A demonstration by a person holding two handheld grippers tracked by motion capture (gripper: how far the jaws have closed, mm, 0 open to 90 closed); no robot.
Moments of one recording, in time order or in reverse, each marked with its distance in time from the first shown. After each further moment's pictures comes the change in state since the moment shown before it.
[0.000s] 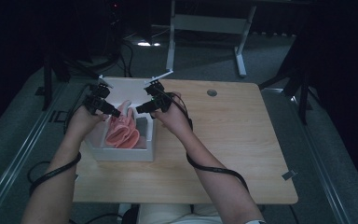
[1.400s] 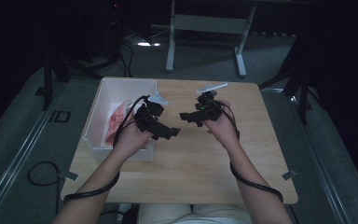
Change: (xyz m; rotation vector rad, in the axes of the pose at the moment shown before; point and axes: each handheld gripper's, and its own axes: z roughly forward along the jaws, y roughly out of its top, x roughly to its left) left arm -0.172 -0.001 0.003 -0.301 -0.270 0.406; right arm -0.091 -0.086 -0.083 -0.099 -0.080 -0.028
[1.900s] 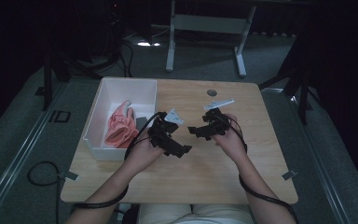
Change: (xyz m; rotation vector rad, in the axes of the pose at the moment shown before) left arm -0.040 -0.015 0.032 0.032 -0.046 0.081; right arm -0.012 -0.052 0.002 0.012 -0.011 -0.048
